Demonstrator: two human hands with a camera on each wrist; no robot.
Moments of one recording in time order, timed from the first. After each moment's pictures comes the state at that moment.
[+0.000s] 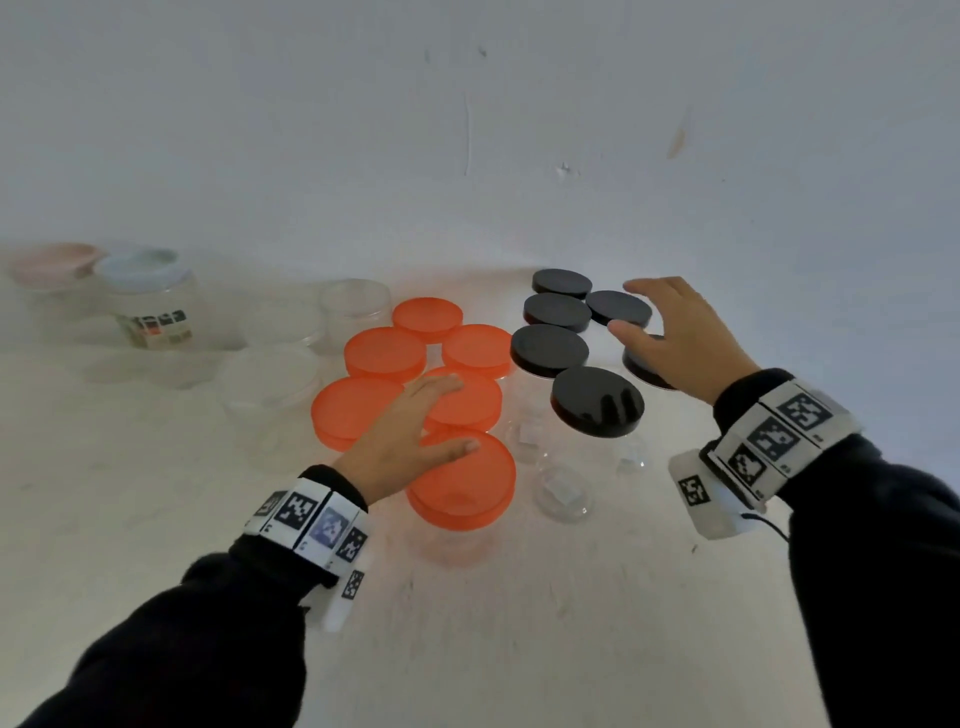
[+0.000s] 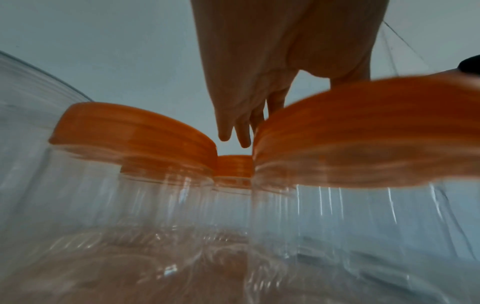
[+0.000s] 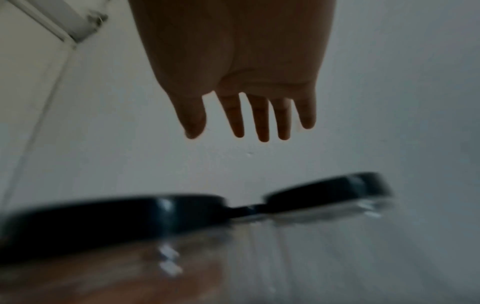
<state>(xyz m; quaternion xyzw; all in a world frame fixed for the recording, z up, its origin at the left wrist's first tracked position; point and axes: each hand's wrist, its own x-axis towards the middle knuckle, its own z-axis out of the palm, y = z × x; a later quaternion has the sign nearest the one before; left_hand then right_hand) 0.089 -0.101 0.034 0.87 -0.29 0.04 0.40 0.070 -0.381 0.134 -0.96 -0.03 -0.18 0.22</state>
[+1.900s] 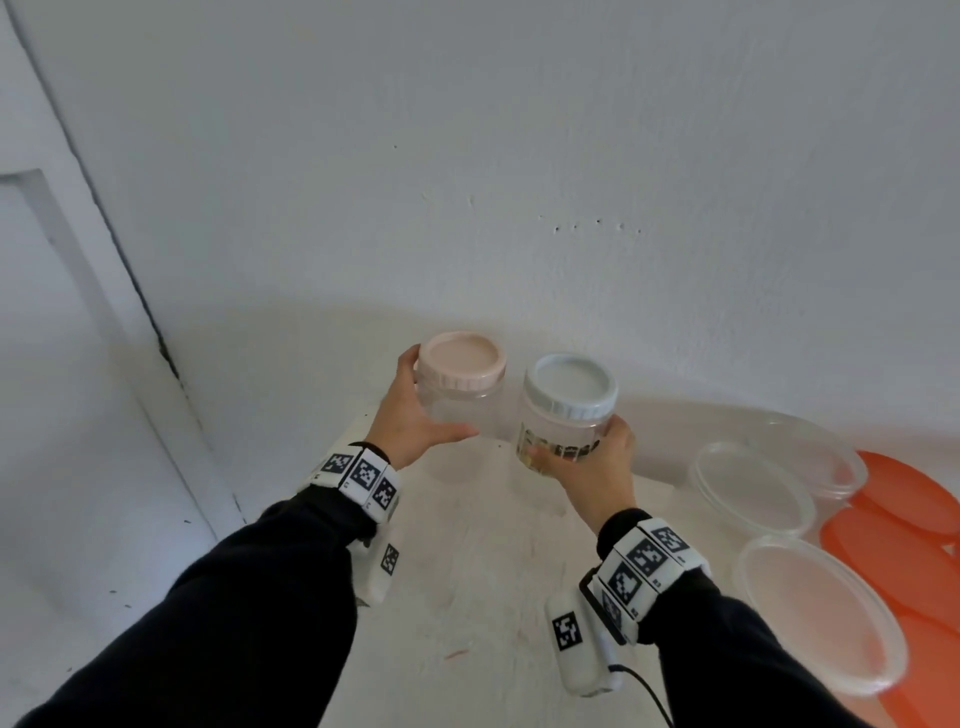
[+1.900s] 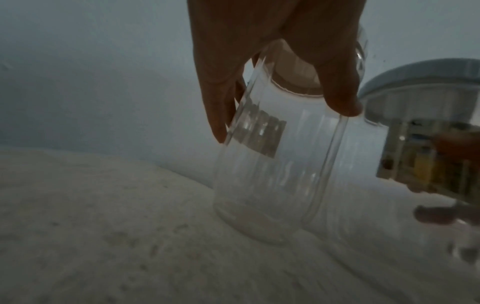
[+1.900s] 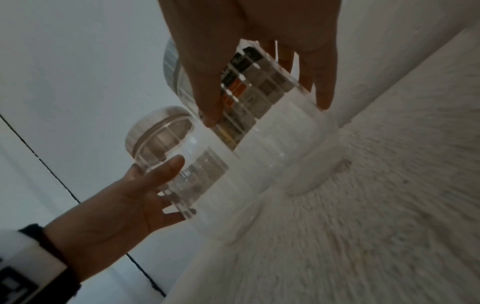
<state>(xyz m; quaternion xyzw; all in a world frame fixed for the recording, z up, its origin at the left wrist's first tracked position) 0.305 0.358 0.019 0.82 -0.01 0.13 0.55 0.282 0.143 0.020 -0.82 0.04 -0.09 0.56</state>
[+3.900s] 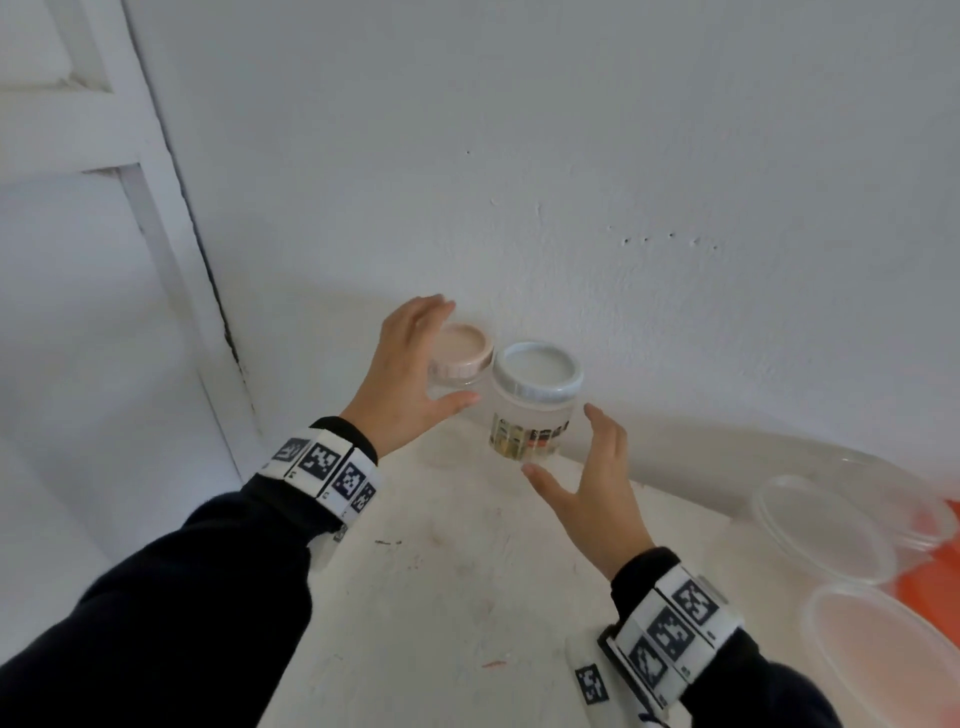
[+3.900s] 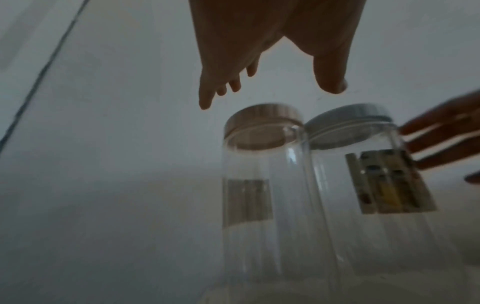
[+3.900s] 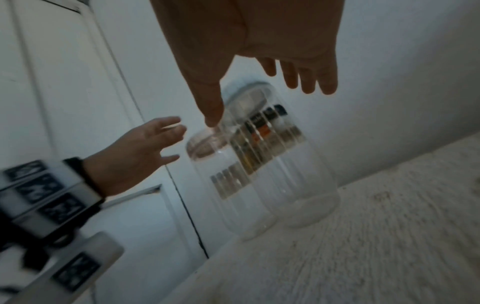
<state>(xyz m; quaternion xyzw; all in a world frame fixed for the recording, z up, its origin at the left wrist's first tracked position) 0.267 0.404 0.073 0.89 -0.13 0.31 0.30 0.249 0.184 0.042 -0.89 -0.15 -0.07 0.42</state>
